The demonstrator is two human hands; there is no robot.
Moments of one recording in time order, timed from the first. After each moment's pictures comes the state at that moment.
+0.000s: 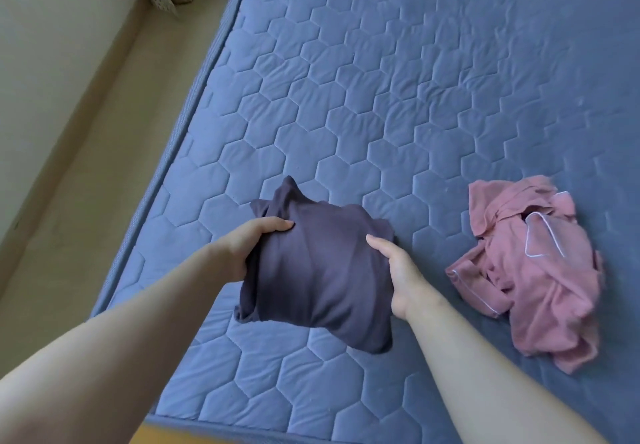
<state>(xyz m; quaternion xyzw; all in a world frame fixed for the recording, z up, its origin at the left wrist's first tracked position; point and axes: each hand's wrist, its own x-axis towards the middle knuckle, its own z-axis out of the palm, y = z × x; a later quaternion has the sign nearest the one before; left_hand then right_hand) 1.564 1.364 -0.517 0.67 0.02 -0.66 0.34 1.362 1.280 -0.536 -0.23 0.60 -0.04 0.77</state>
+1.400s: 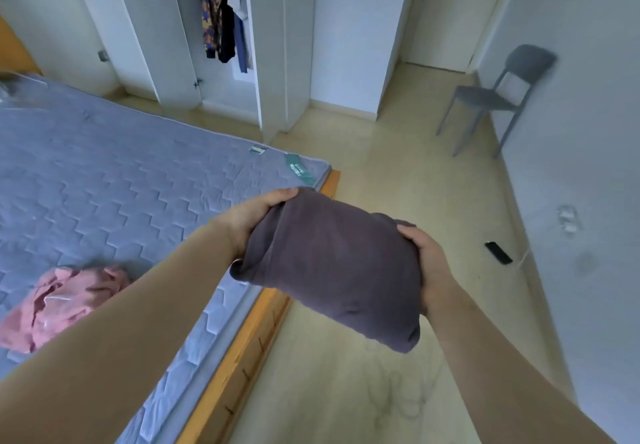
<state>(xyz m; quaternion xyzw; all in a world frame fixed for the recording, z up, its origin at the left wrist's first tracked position) 0.864 1.470 -0.235 0.36 -0.48 -0.80 0.02 0.741 1.665 -0.264 -0.01 0.52 -0.74 0.42</state>
